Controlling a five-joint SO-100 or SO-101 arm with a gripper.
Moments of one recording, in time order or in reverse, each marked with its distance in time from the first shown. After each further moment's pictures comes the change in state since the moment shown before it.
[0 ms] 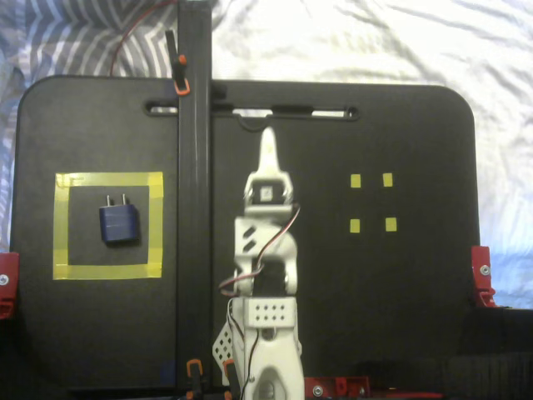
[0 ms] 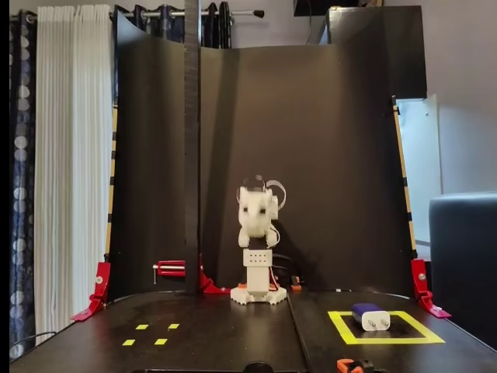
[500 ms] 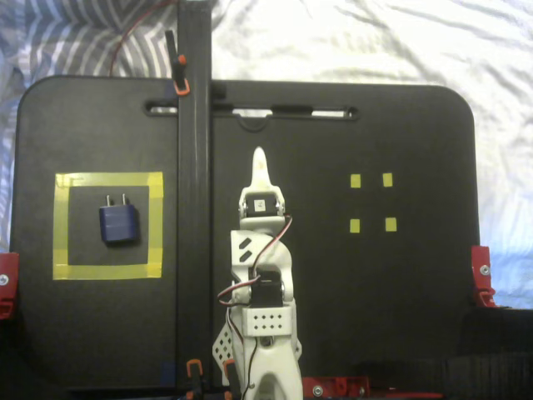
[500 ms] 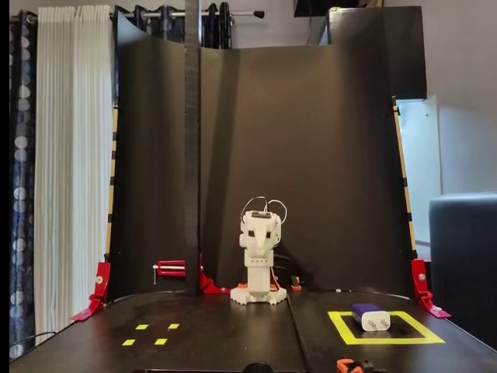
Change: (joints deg) arm -1.9 8.8 6.2 13.9 -0.2
